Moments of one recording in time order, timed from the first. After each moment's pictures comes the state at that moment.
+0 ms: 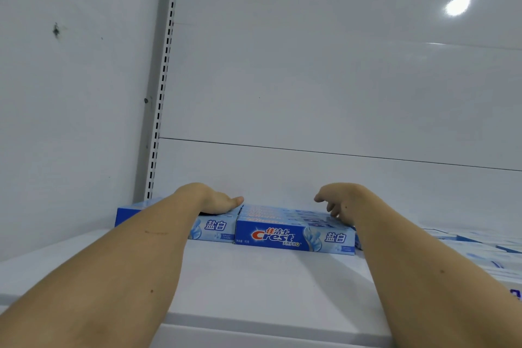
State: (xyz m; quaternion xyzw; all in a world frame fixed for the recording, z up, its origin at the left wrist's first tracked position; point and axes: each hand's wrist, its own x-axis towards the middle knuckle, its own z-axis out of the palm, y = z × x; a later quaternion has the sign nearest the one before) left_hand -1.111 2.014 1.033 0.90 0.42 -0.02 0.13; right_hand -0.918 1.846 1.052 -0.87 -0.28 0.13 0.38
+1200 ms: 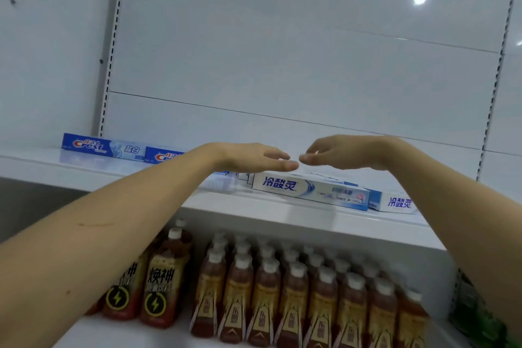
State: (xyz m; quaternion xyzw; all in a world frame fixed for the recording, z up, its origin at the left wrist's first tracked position) left_hand -1.029 1.669 1.021 0.97 0.12 0.13 0.18; right_hand -0.892 1.507 1.063 -0.84 -0.54 -0.01 0.09
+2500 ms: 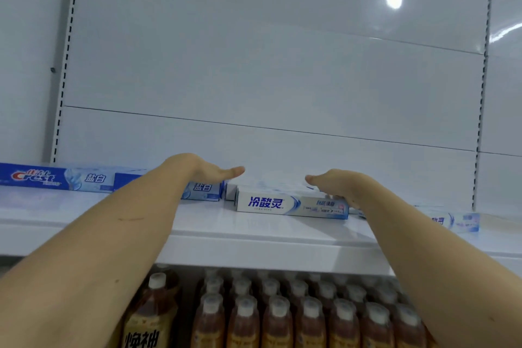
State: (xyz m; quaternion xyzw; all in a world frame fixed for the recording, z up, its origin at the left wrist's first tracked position) left_hand -0.997 1.817 1.030 0.91 0.40 0.00 0.09; right_hand -0.827 1.602 1.025 -0.91 -0.31 0.04 0.28
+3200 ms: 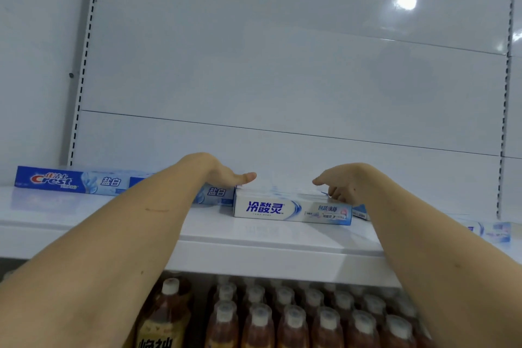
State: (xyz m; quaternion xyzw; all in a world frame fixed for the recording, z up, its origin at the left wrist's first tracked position) left_hand -0.993 1.821 1.039 0.91 0.41 -0.05 0.07; right_hand -0.798 1.643 1.040 -0.88 -0.25 0.16 0.37
